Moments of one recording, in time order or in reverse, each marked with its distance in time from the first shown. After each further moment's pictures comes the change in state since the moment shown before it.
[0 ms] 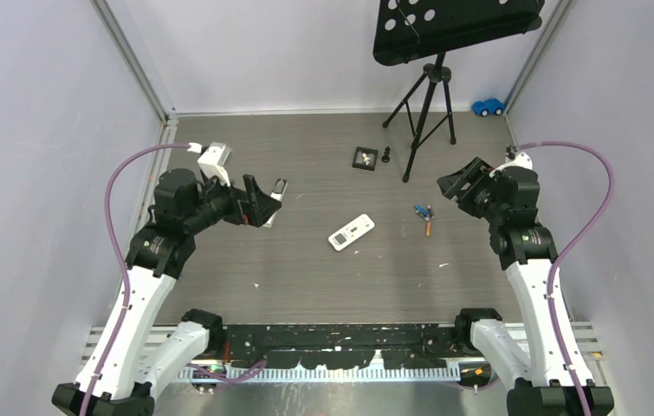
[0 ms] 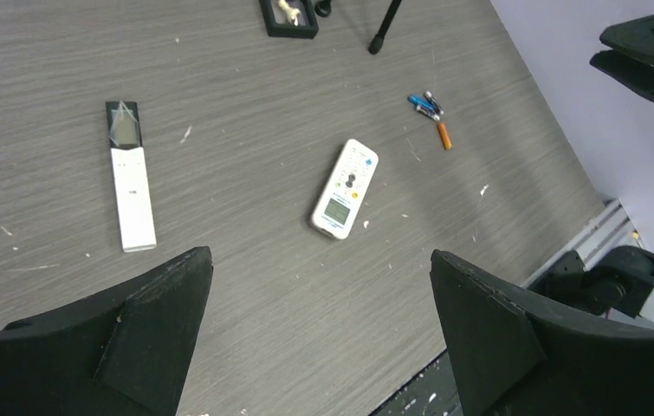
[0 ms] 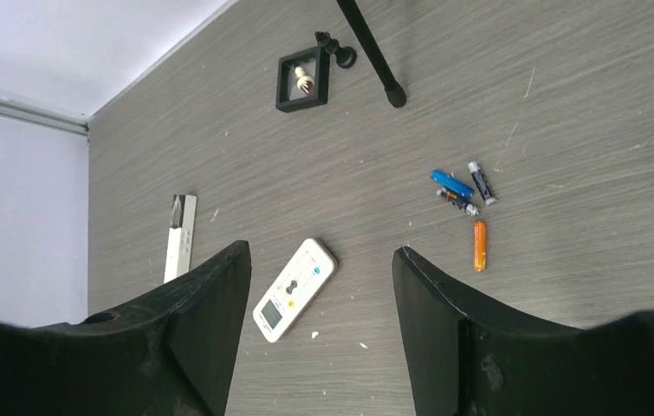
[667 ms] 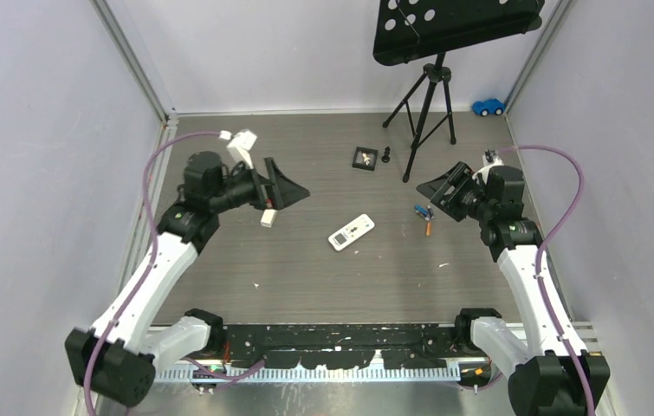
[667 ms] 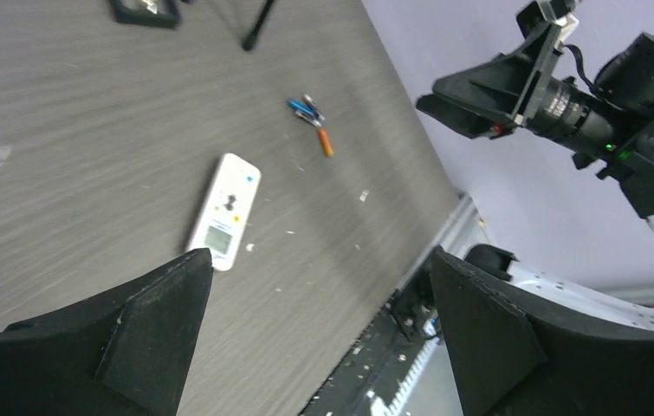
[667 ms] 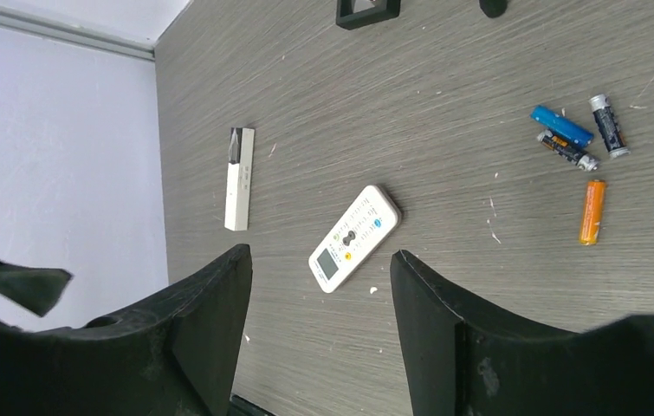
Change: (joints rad) left arm -0.031 0.157 -0.048 0.291 0.197 -0.258; right arm 0.000 0.103 -0.083 0.121 -0.251 0.105
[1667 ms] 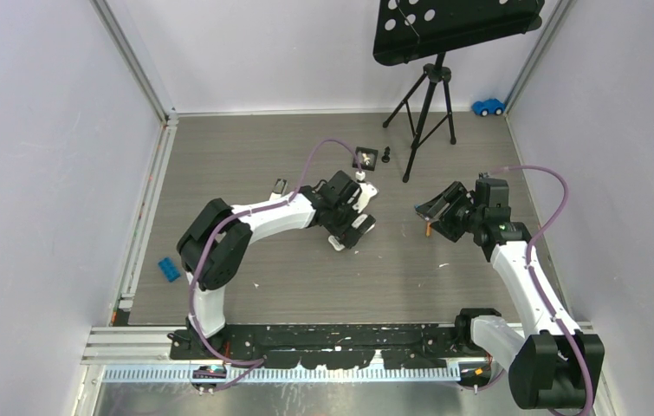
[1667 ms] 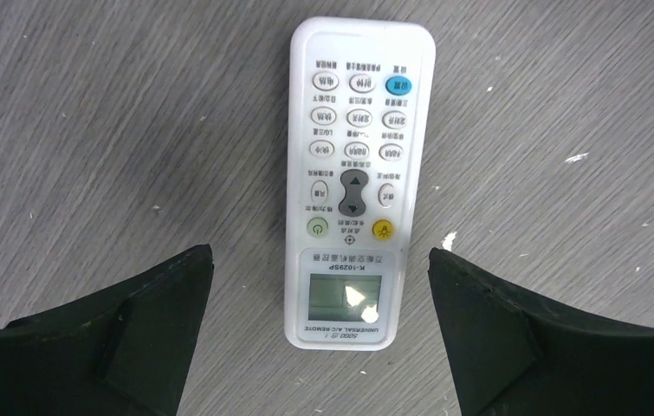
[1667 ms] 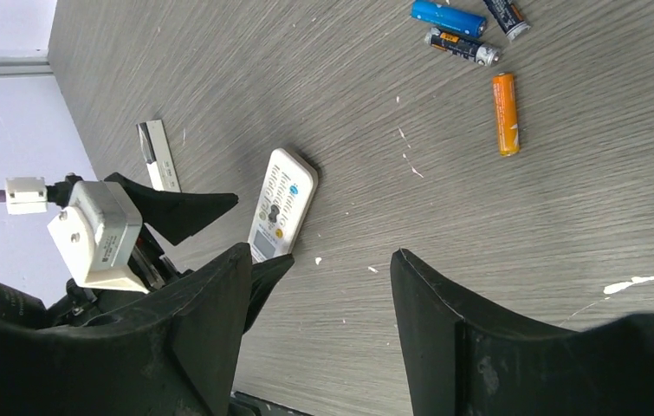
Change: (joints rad) left arm -0.523 0.924 0.352 -0.132 -0.536 0.576; right arm 0.000 0.060 -0.113 -0.076 0.086 0.095
